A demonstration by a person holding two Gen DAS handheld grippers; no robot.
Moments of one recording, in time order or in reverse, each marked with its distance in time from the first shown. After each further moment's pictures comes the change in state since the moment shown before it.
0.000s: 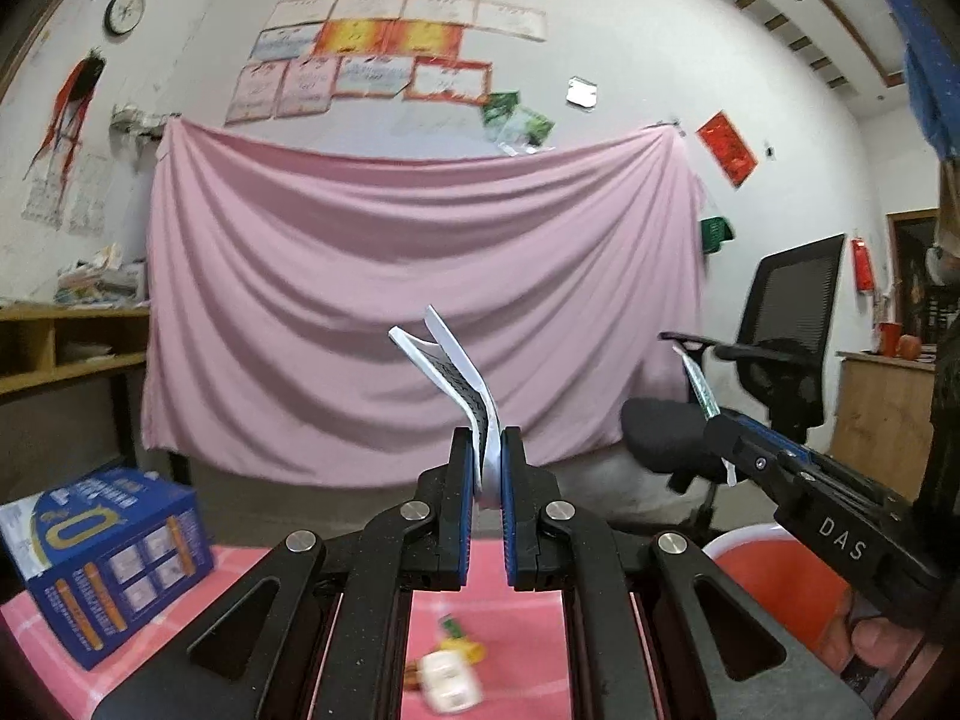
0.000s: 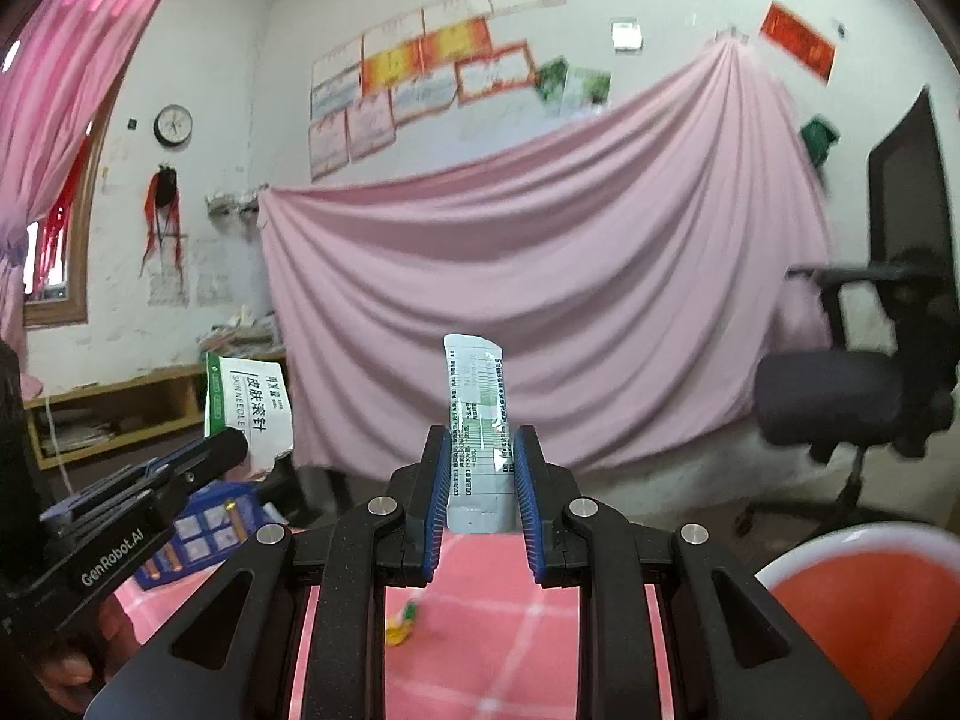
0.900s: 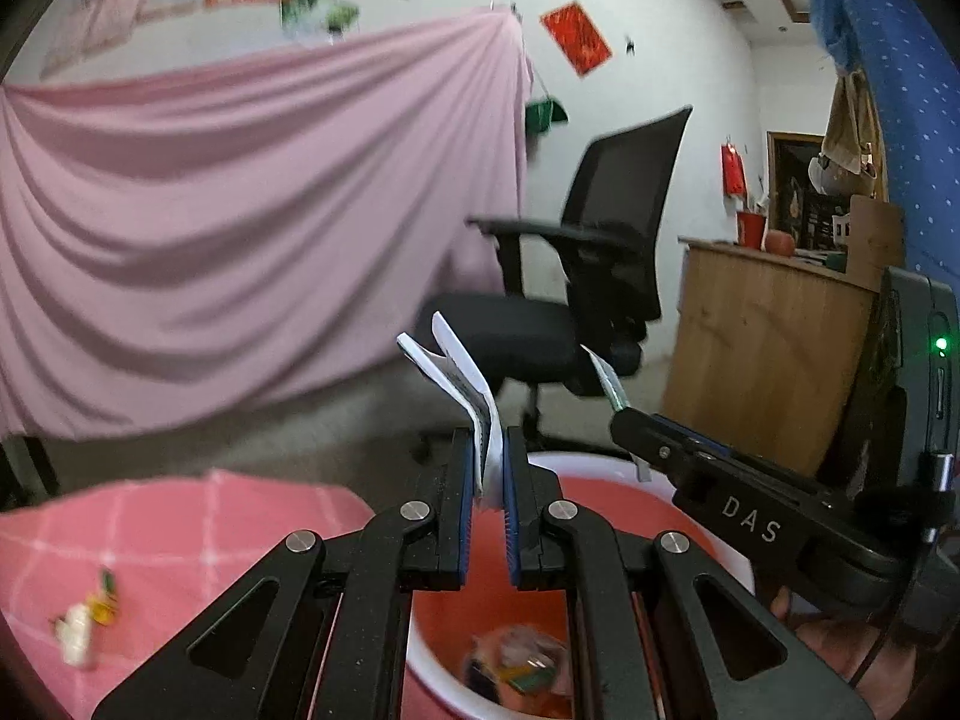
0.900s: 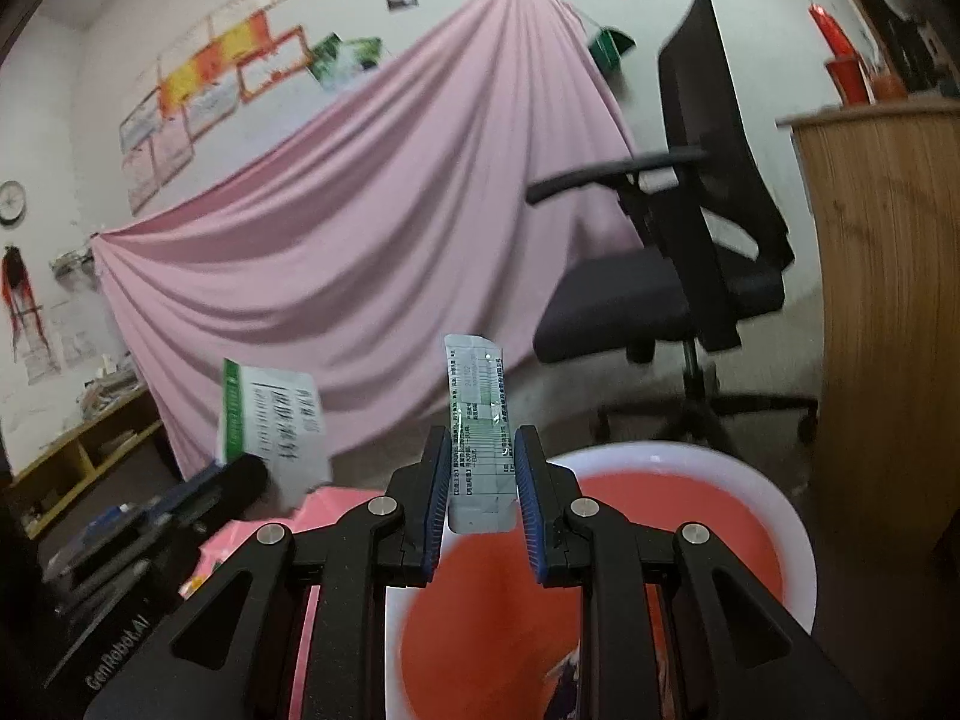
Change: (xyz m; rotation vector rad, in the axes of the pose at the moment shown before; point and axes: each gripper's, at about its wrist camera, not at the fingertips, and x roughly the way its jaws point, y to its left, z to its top) left arm 0.099 -0.219 -0.010 0.072 0.309 -0.364; right arm -0.056 -0.174 -0.024 0.293 0.217 -0.305
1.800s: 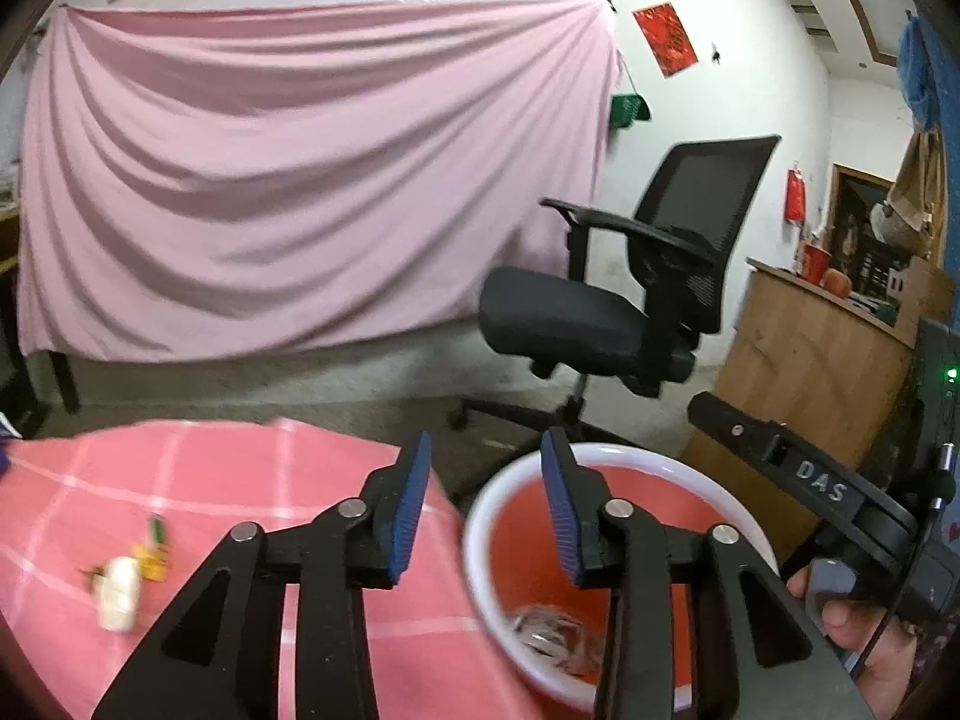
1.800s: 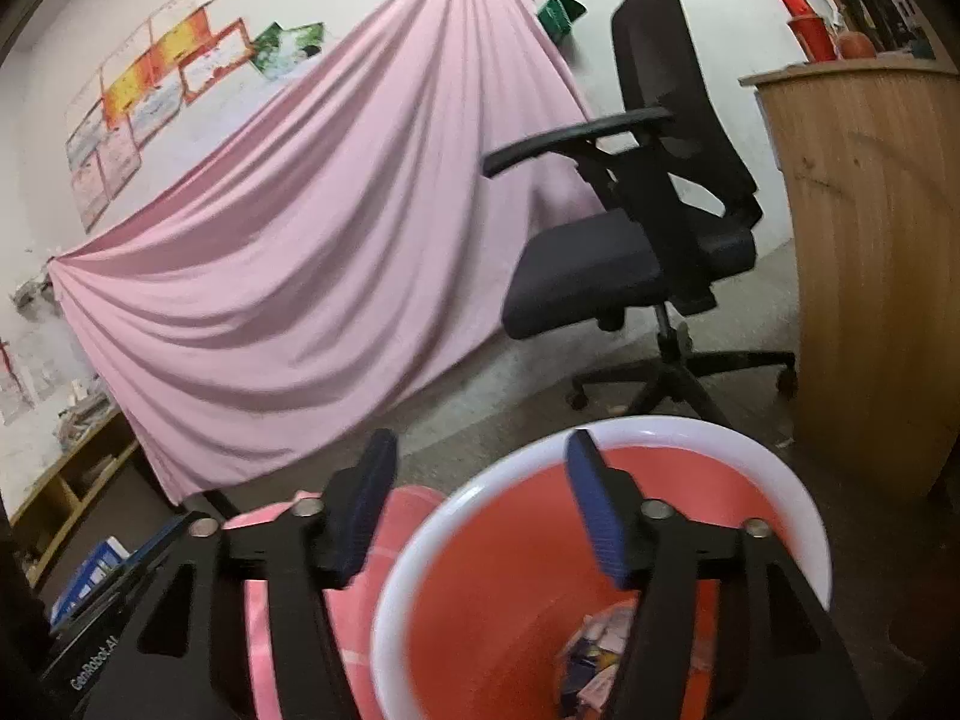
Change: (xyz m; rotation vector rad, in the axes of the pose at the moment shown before) left arm -0.038 0.064 0.013 -0.143 0.032 0.125; right arm 0.006 0.019 0.011 0.080 0.019 -0.074
